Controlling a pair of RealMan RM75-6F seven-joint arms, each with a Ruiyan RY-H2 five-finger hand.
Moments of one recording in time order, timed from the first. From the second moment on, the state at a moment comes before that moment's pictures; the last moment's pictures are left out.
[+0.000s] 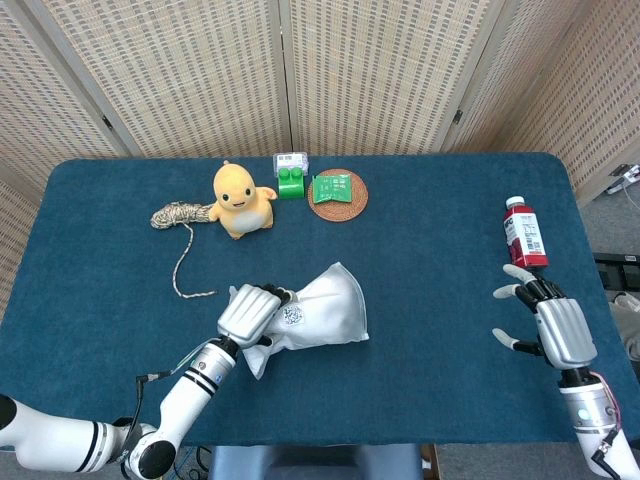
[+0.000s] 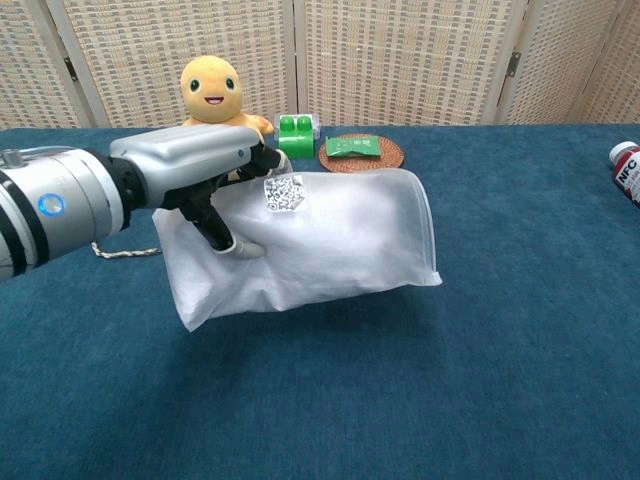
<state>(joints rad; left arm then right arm) -0.90 -1.54 -0.08 -1.83 0.95 1.19 0.60 0.19 -1.21 0.11 -1.56 -1.56 1.43 0.17</state>
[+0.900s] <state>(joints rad) -0.81 -1.51 -0.13 -1.90 1.16 1.20 0.46 0.39 -1.36 0.18 -1.59 -1.54 1.29 0.08</state>
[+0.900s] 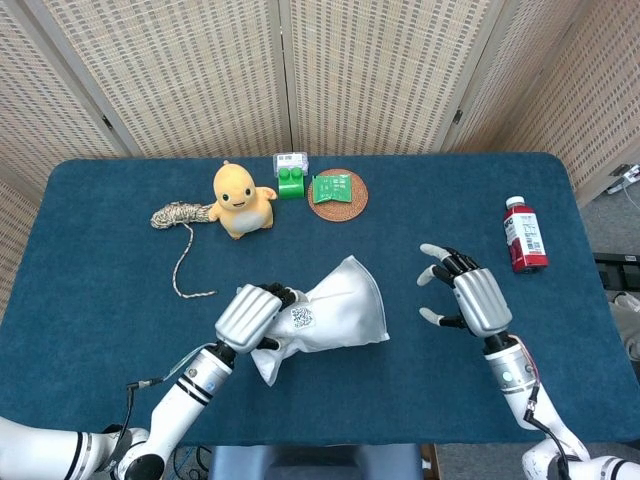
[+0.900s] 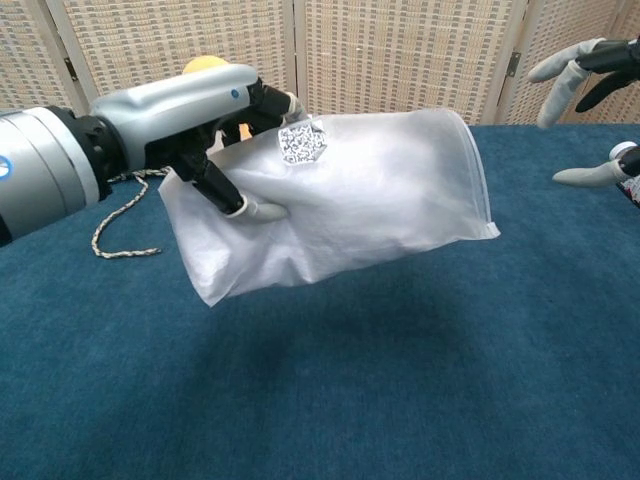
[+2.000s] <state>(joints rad) -0.78 -1.53 -0.16 -1.94 1.22 1.18 0.48 0.50 -1.47 0.18 -1.59 -1.53 1.23 0.11</state>
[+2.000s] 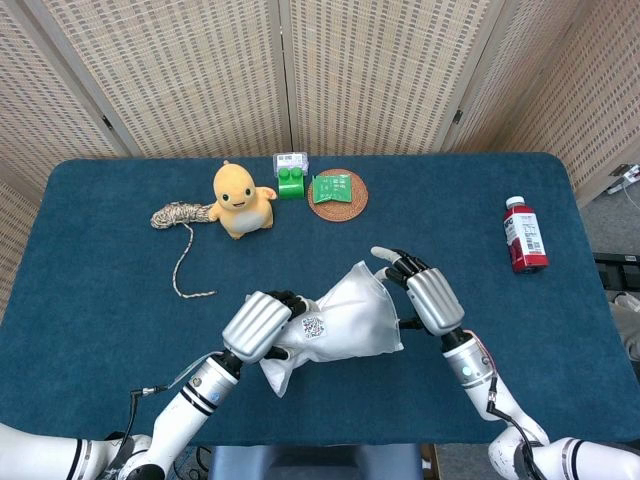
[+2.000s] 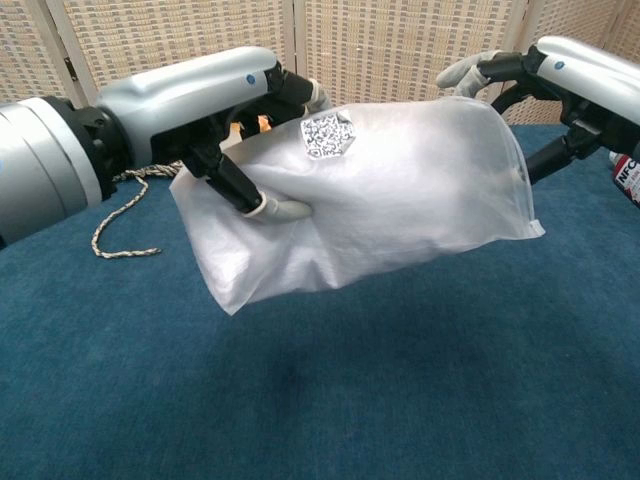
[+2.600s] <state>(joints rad) -0.77 -1.53 -0.17 -1.95 1.23 1.17 0.48 0.54 -1.52 0.18 -1.58 -1.52 1.22 0.12</state>
